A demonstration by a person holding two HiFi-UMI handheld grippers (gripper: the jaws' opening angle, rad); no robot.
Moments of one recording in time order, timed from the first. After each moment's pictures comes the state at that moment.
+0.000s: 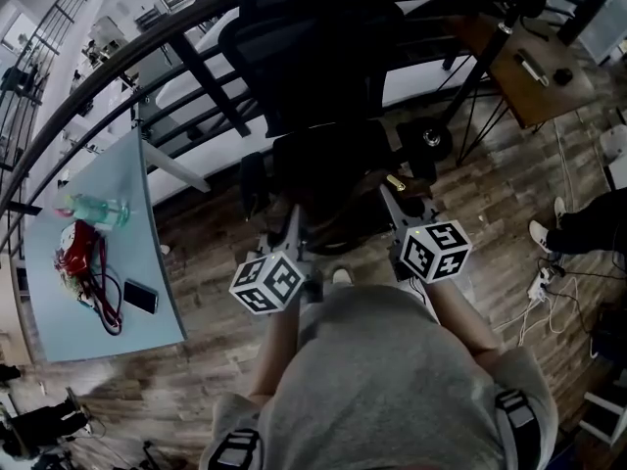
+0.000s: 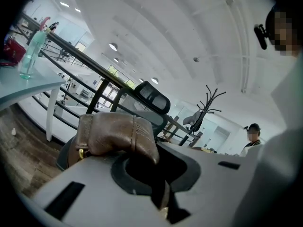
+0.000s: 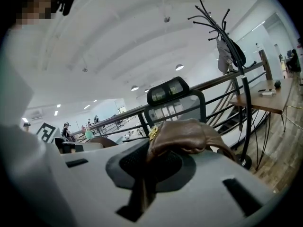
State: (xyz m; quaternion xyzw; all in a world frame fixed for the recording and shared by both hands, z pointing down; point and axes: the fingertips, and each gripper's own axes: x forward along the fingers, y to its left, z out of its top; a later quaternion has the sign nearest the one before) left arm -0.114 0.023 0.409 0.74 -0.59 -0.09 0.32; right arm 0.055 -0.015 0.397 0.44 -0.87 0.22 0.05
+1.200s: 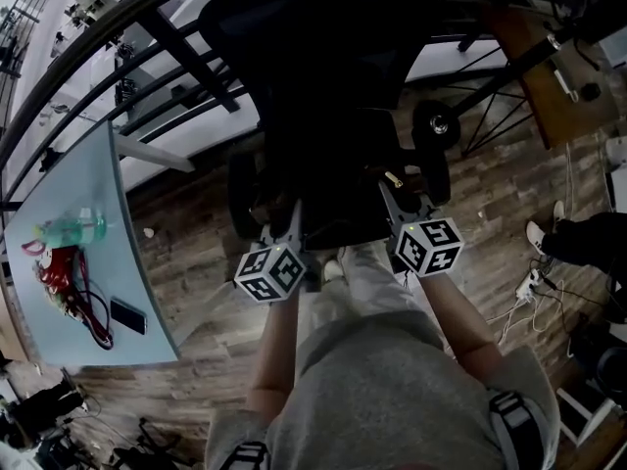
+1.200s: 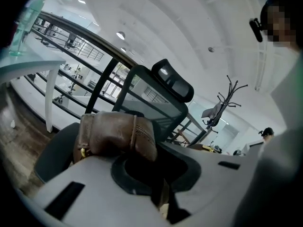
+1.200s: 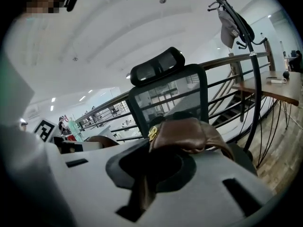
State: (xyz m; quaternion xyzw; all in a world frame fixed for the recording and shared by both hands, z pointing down) left arm -0.135 -0.097 0.523 0.71 -0.60 -0.05 0.38; right arm 0.029 -0.141 0.506 0.44 -0.86 0.26 0.12
